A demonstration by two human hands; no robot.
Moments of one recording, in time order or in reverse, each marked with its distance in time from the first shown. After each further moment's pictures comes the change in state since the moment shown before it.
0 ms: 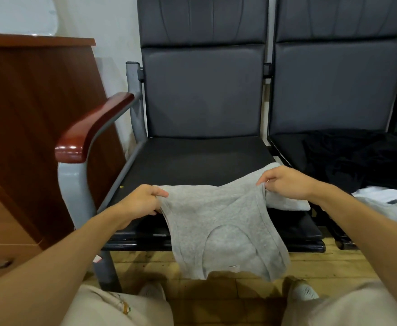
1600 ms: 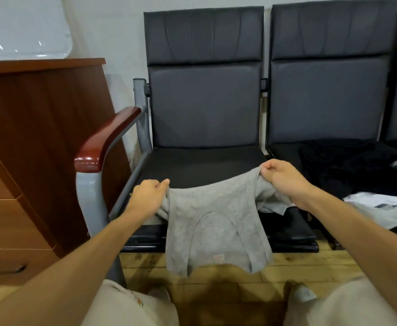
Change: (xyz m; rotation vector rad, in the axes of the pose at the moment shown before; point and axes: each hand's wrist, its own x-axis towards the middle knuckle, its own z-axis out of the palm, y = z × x) left_hand -0.012 0.014 -0.003 0.158 0.473 0.132; right_hand -0.015 -0.027 0.001 0.438 0.374 0.071
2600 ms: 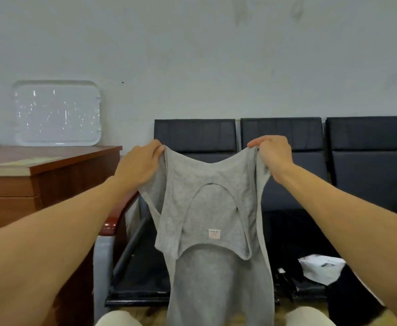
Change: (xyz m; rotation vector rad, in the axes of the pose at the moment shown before) left_hand -0.053 0.168 -0.211 0.207 0.440 0.656; right_hand -0.076 -0.221 -0.150 0.203 0.490 -0.246
